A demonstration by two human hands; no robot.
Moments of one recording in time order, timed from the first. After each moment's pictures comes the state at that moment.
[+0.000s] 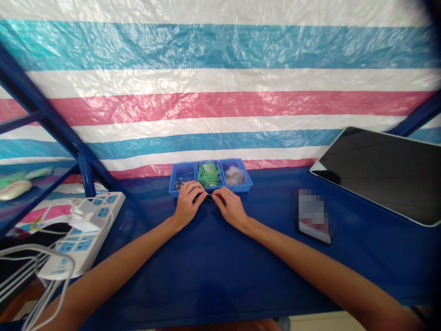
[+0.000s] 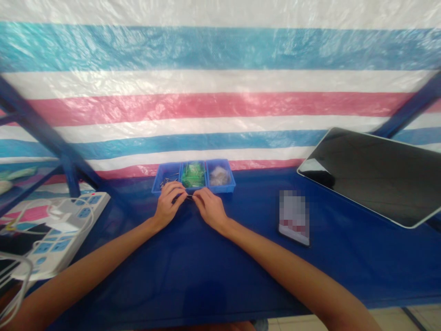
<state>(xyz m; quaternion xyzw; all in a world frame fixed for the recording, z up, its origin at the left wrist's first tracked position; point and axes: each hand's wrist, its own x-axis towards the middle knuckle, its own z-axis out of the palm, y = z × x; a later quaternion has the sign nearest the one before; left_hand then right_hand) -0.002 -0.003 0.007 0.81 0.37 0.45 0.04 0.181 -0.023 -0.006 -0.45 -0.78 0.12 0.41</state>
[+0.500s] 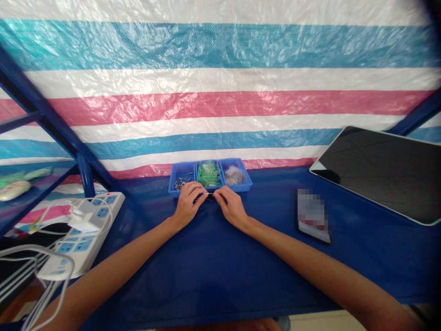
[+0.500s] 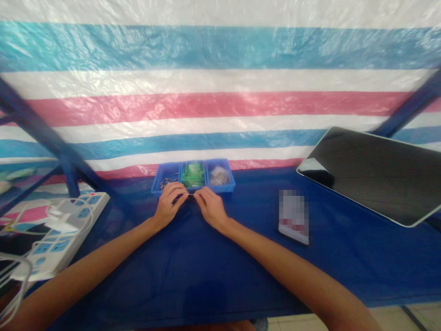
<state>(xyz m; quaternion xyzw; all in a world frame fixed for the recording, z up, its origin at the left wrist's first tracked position) -0.001 -0.003 0.006 0.83 0.35 0.44 0.04 0.182 -0.021 -0.006 -0.44 -0.76 0.15 0.44</state>
